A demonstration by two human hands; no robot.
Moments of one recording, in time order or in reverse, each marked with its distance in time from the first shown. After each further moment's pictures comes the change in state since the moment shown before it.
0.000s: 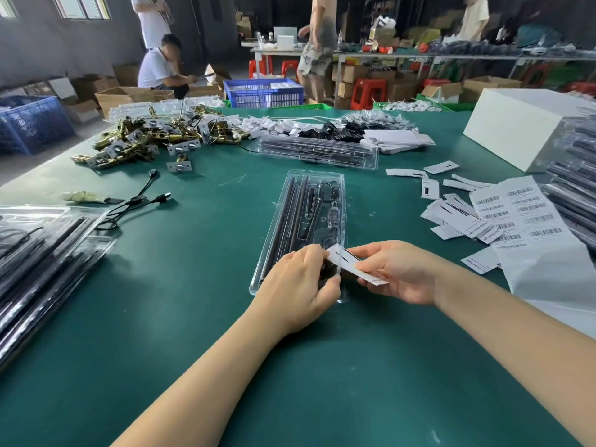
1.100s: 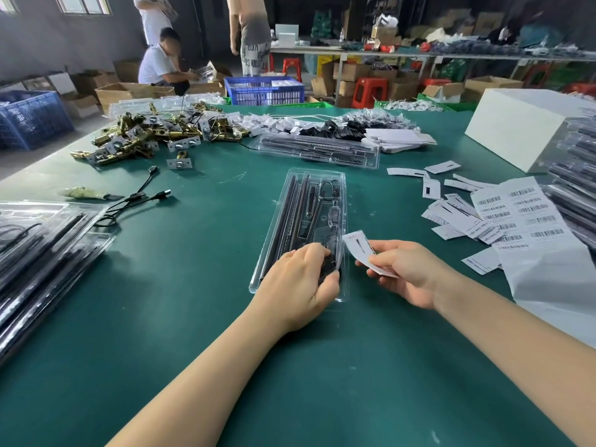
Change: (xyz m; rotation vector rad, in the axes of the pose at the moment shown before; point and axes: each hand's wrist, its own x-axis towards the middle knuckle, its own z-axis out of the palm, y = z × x) left_hand 0.000 0.000 0.000 -0.015 0.039 0.002; right_hand 0.011 0.011 -0.006 0.153 0.275 -0.070
